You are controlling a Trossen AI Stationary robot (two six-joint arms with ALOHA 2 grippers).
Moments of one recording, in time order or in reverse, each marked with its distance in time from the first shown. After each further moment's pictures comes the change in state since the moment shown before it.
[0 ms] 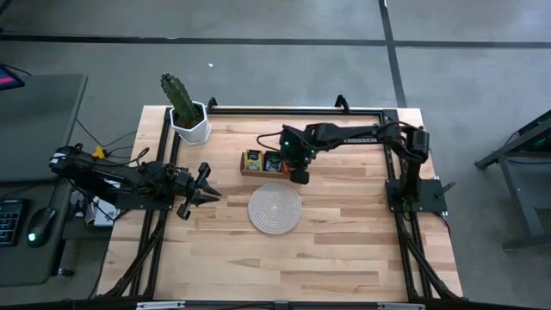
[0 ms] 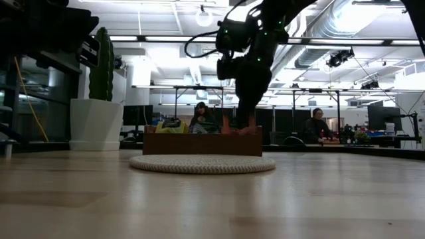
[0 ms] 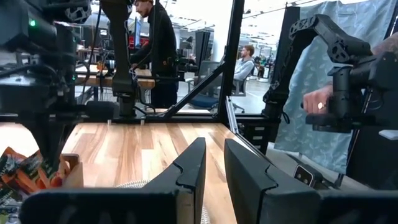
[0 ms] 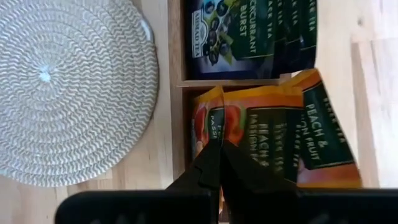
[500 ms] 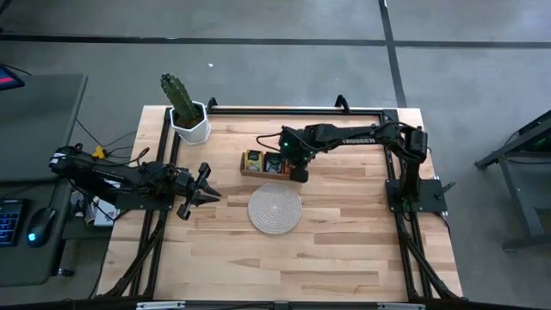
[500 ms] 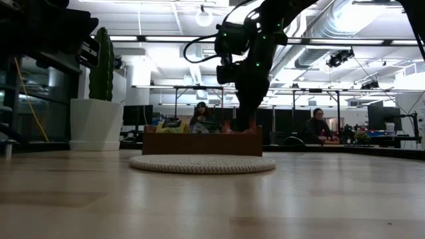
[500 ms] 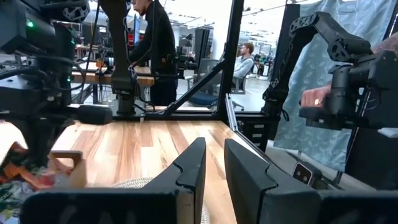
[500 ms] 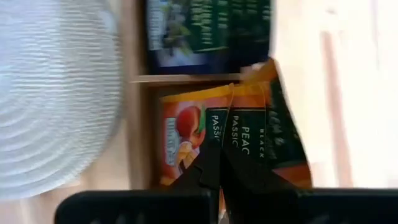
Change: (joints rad) left arm 0.000 0.000 0.000 -0.010 0.004 0.000; right arm 0.000 0.017 0.000 0.000 0.099 0.017
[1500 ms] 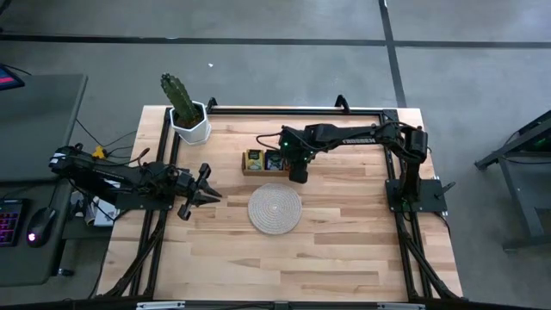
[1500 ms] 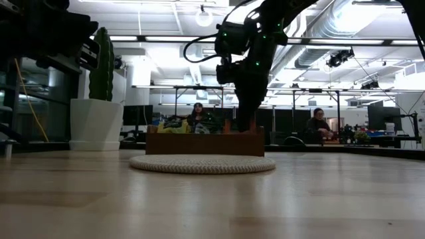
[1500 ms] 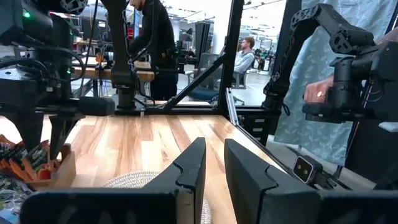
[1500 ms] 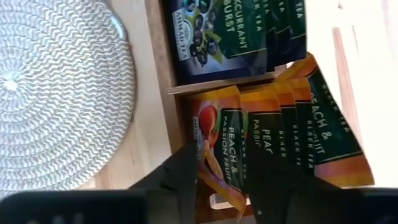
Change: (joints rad) left arm 0.000 0.000 0.000 -0.023 0.002 0.006; right arm 0.000 -0.002 0.000 0.001 -0.036 0.043
